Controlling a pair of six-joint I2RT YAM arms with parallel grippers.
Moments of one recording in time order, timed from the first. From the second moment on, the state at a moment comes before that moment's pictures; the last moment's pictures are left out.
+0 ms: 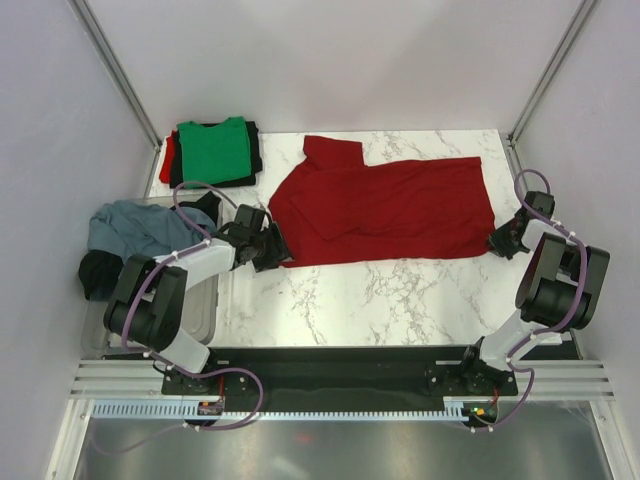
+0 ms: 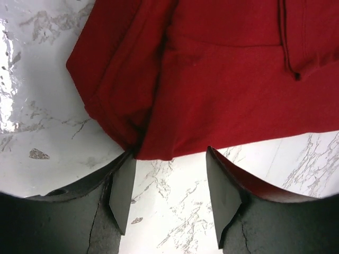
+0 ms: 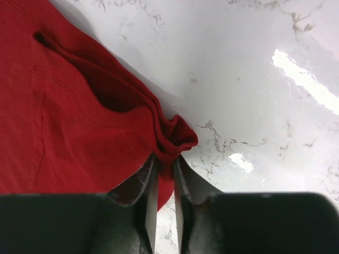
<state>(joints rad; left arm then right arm) -0.36 1.55 0.77 -0.17 0.14 -0.69 -0.42 1.70 0.94 -0.31 -0.04 0.61</state>
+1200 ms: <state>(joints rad) -0.37 1.56 0.98 -0.33 0.03 -0.67 -0.42 1.70 1.02 -0.41 -0.08 0.63</state>
